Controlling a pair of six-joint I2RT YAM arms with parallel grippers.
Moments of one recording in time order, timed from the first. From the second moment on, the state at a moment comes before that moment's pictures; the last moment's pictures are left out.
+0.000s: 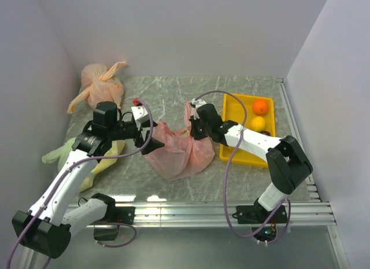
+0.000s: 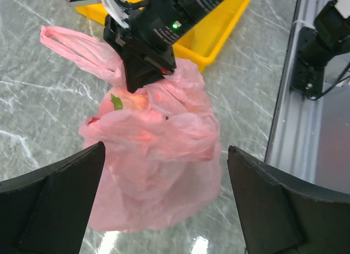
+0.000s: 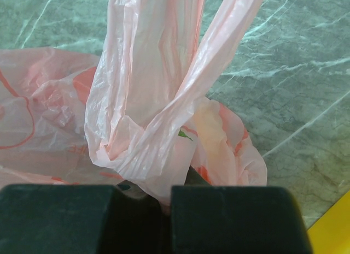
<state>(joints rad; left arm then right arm) -0.33 0.98 0.97 -0.45 0.84 0.29 0.66 1.62 1.04 -0.16 -0.02 0.29</state>
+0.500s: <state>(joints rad) -0.30 0.97 0.97 -0.37 0.81 0.16 0.67 1.62 1.04 -0.16 0.08 0.18</state>
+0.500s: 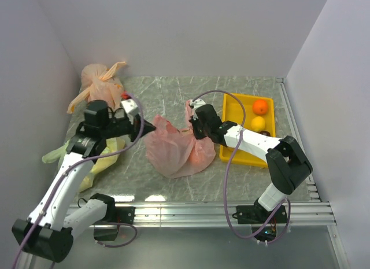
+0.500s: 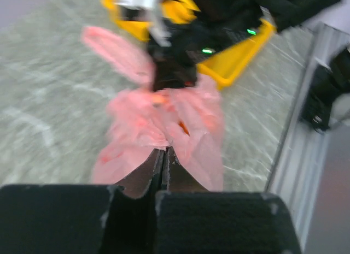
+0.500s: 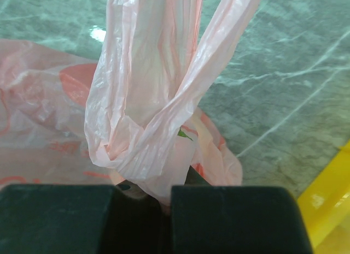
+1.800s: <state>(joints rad) -0.28 1.12 0.92 -0.01 0.96 -0.02 0.67 1.59 1.03 -0.19 -0.03 0.02</state>
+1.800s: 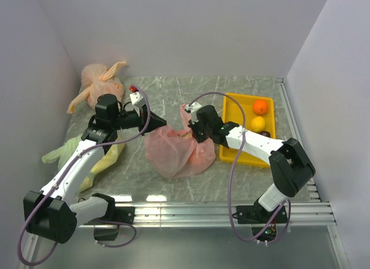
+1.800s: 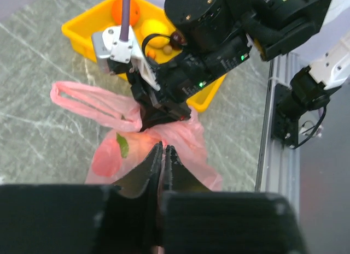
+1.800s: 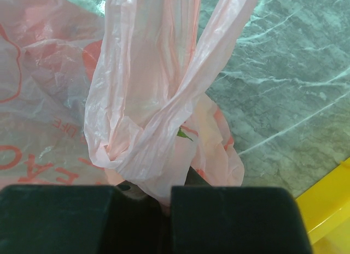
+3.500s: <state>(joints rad) -0.27 1.22 0.99 -0.04 0.79 -0.32 0.80 1.71 1.02 0.41 -0.53 0.29</state>
